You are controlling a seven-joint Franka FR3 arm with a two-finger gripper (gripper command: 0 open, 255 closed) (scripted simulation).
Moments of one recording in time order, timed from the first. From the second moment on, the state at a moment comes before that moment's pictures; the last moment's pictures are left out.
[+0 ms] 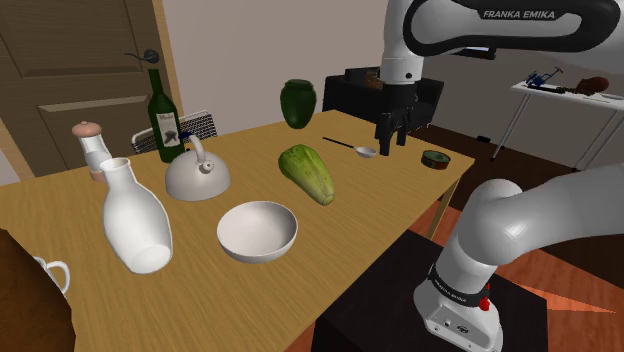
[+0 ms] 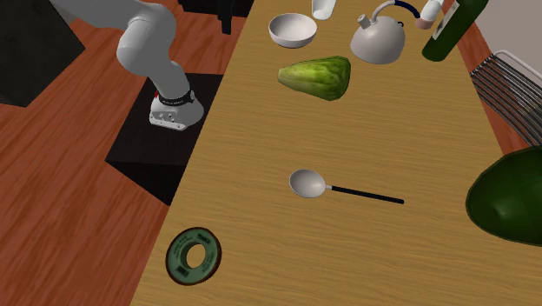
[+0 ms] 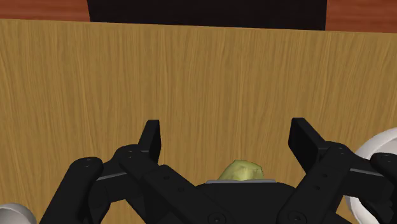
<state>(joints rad) 0.00 -0.82 -0.03 -2.44 -0.02 1.45 0.03</state>
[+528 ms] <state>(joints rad) -0.04 -0.66 -0.12 -2.41 -0.08 1.60 -0.06</state>
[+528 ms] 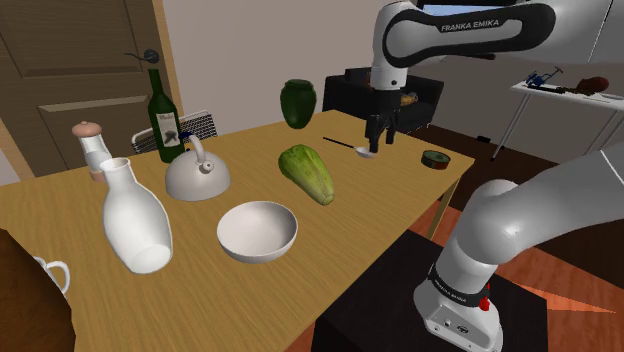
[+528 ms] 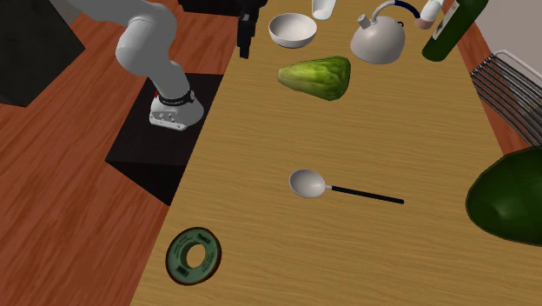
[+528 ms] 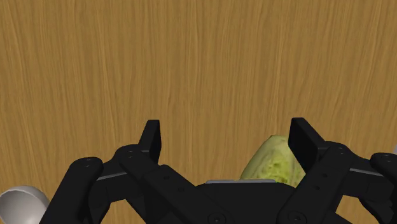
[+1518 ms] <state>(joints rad) -0.09 -0.16 -0.33 -2.15 -0.09 1.88 -0.30</state>
